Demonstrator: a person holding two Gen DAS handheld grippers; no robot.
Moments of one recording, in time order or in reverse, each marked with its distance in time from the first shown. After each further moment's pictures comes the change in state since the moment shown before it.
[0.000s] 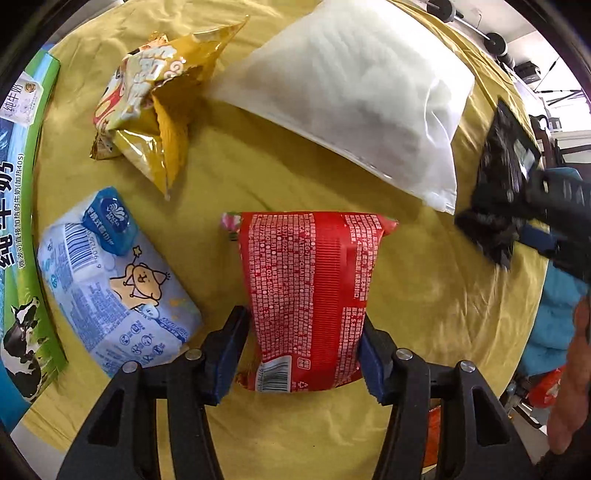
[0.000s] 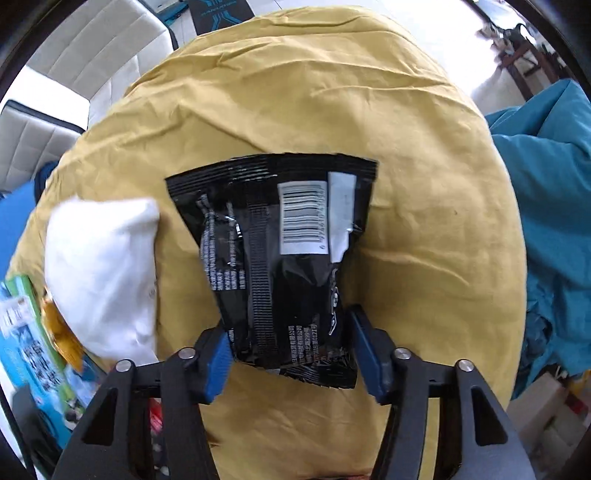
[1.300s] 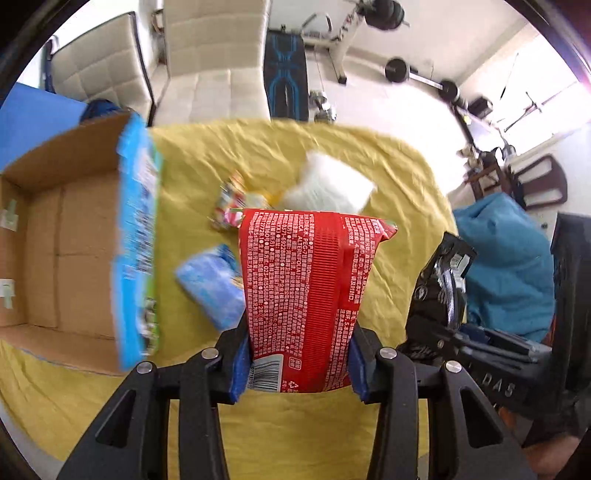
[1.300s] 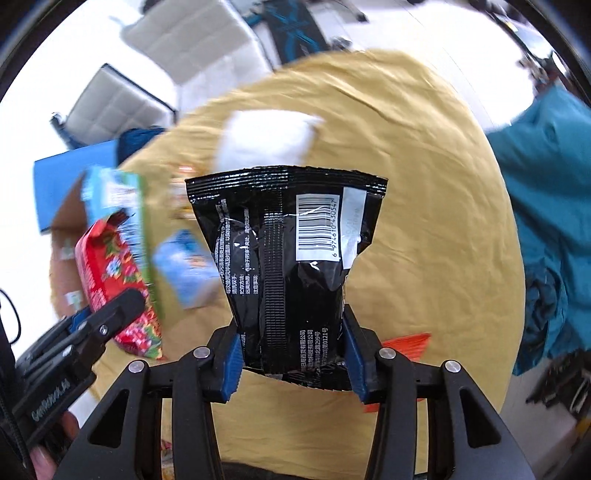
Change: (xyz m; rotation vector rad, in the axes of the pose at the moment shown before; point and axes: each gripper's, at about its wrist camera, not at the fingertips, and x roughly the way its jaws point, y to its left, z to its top) left arm -0.161 0.051 -0.081 0.063 -0.318 -0.078; right arm -0.170 -0.016 -0.186 -0.150 -0.116 0.197
